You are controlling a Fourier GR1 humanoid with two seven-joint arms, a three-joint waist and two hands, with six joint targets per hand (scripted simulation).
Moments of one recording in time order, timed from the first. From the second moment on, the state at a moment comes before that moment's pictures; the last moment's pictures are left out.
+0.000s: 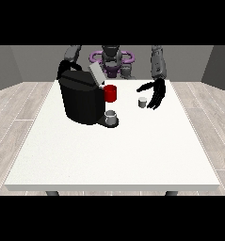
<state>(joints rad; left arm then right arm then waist) -0.53 0.34 0.09 -0.79 -0.33 -0.05 -0.09 -0.20 -0.04 -0.03 -1.48 0.02 -0.14 -0.01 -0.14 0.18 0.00</state>
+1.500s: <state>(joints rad) -0.64 0.37 0.02 -0.56 -0.62 0.18 -0.26 -0.20 -0.01 -0.03 -1.44 0.00 -0.15 -0.04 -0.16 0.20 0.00</state>
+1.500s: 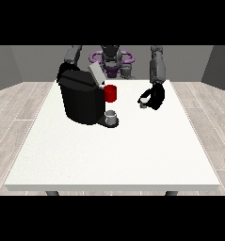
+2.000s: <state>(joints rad) -0.77 0.37 0.01 -0.63 -0.61 0.02 -0.26 -0.22 -0.03 -0.07 -1.33 -0.03 -0.15 -0.05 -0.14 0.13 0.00</state>
